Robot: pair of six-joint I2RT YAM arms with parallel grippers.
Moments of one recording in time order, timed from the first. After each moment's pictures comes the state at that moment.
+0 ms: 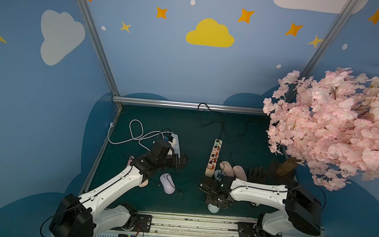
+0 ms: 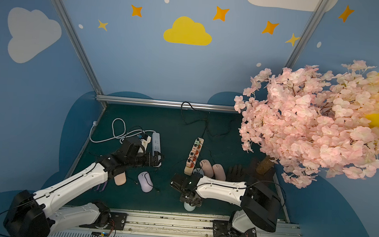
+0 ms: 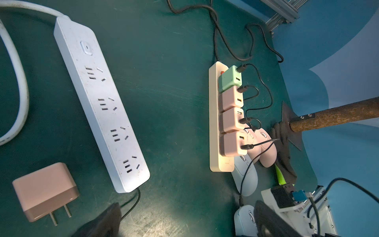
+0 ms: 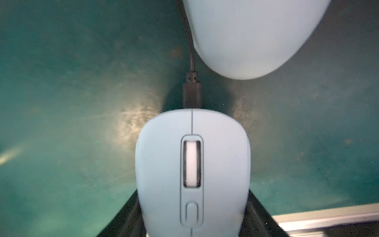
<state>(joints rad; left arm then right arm) -0.56 1.12 0.75 -0.34 0.16 -0.59 1.20 1.49 0.84 -0.84 0.11 1.30</state>
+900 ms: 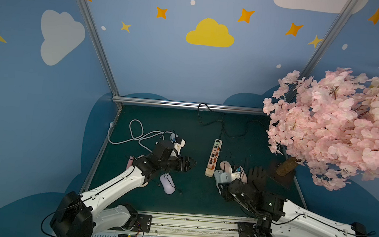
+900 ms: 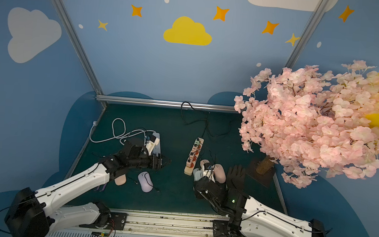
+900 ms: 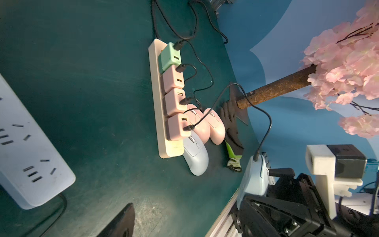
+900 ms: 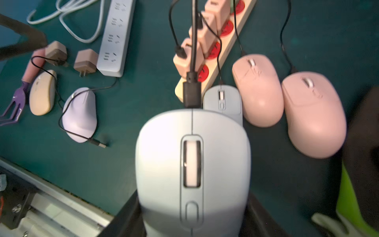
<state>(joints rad) -0.62 1.14 0.75 -0.22 0.40 -0.65 1.17 0.75 0.56 -0.64 0.44 0.74</state>
